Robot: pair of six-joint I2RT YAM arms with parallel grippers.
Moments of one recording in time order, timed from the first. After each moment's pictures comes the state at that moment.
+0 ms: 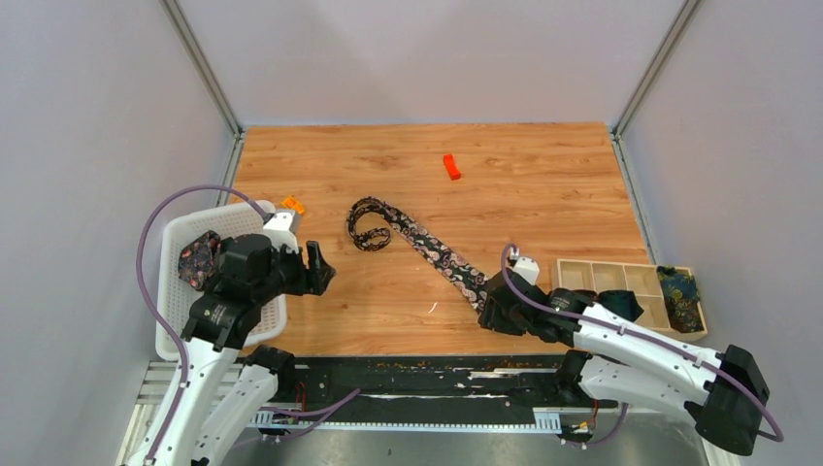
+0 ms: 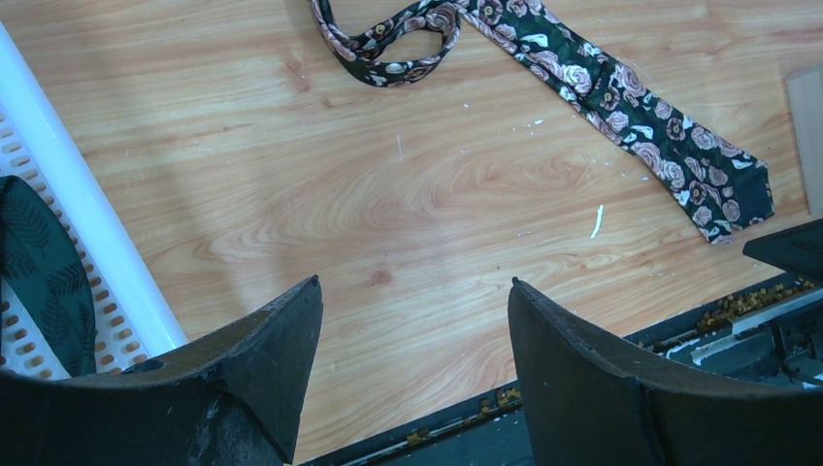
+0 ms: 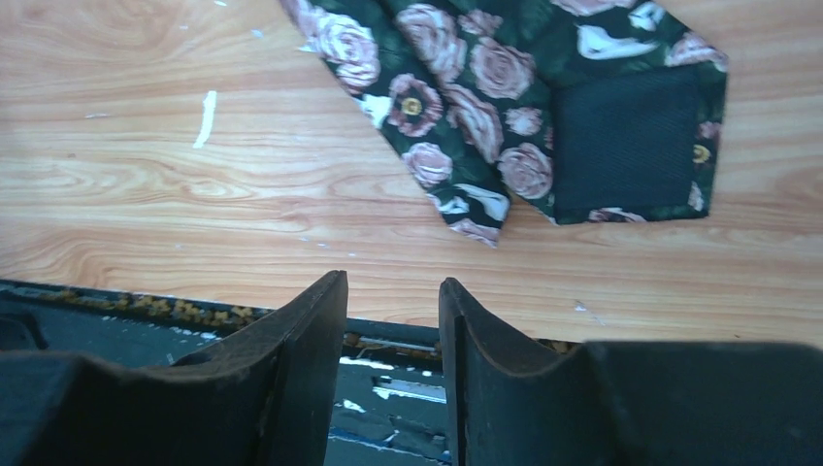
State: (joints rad) left arm -0.30 0.58 0.78 -0.80 0.14 -0.27; right arm 0.95 0.91 0.58 -0.70 0.23 1.03
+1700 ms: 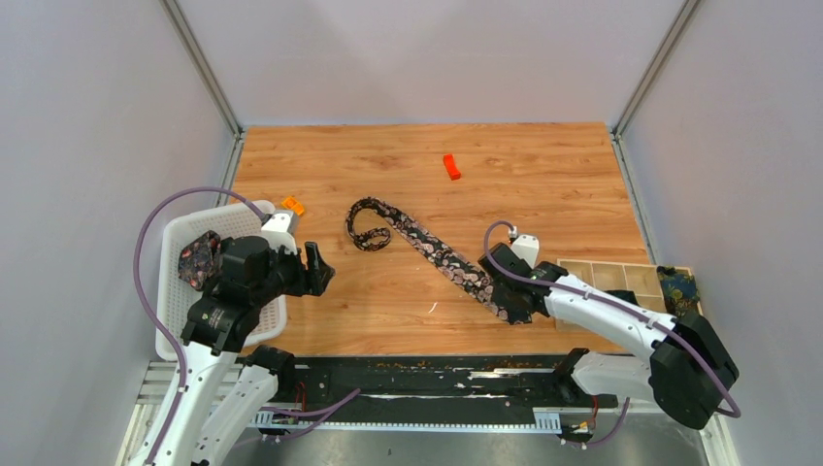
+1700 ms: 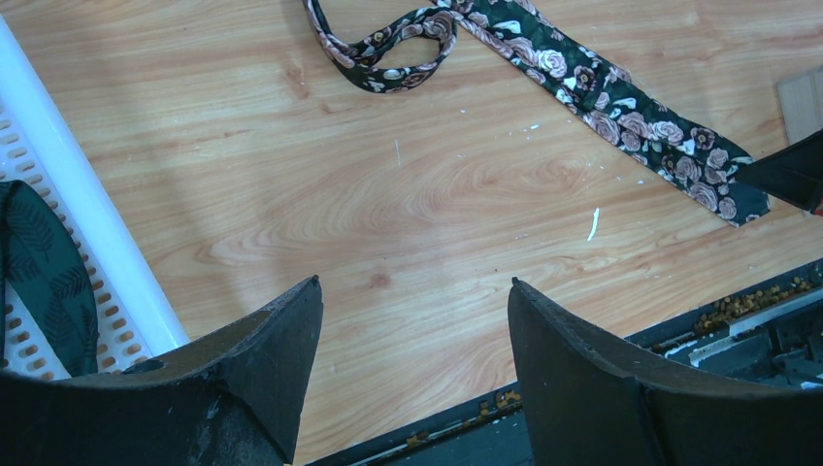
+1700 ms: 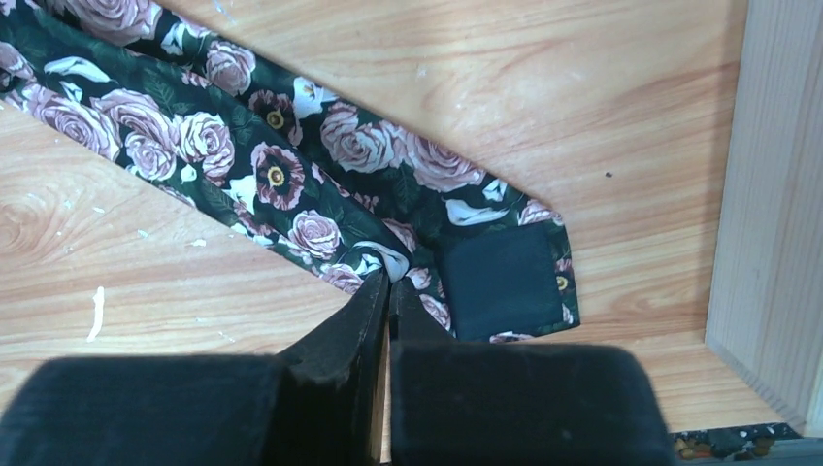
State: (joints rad) left arm -0.30 0.56 0.78 -0.80 0.14 -0.27; right arm 0.76 1.18 0.66 -0.65 0.39 0.89
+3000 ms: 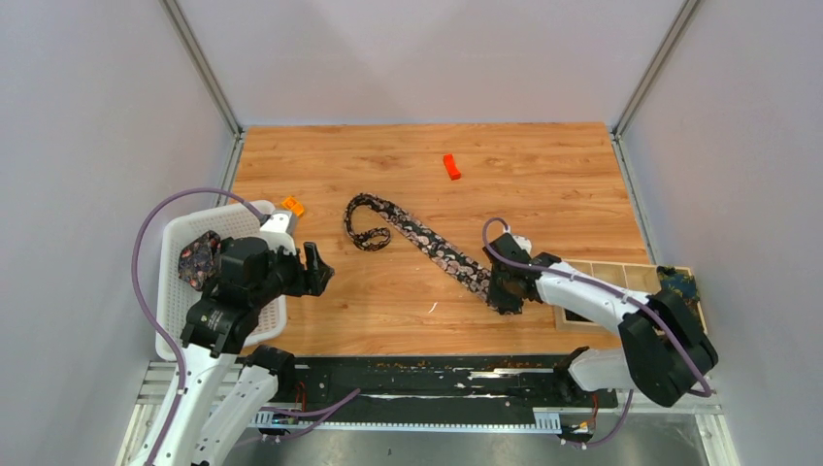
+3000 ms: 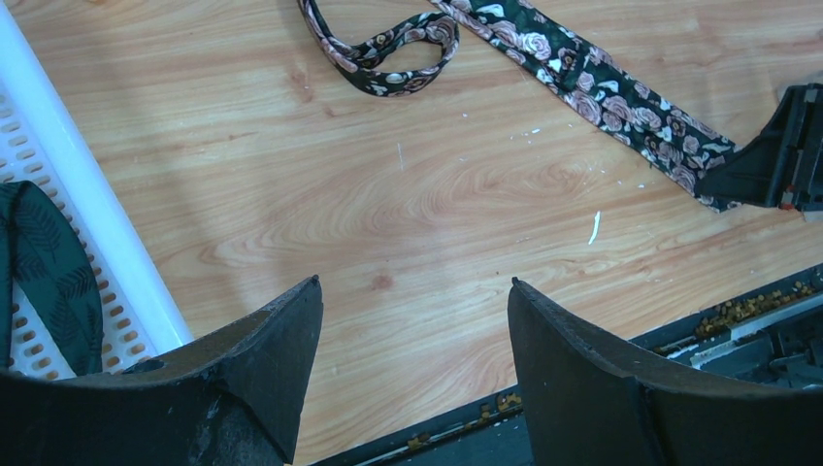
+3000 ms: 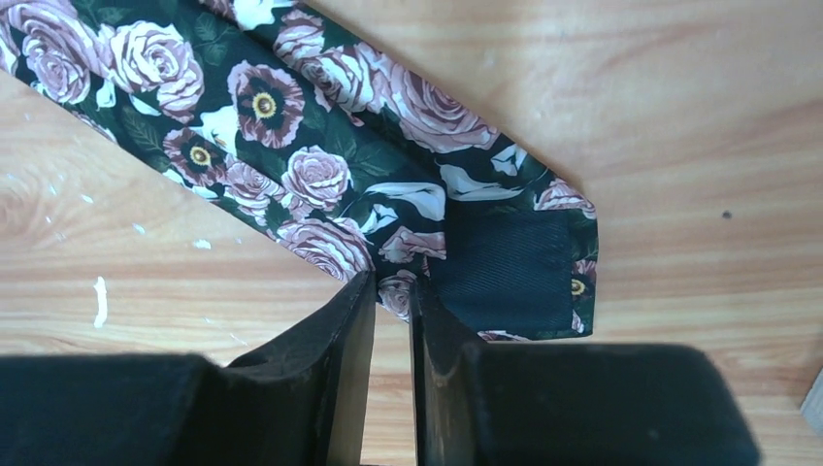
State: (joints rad) left arm -0.30 0.55 0.78 -0.80 0.13 -0.27; right arm 0.63 1.31 0.63 -0.52 0.14 0.78
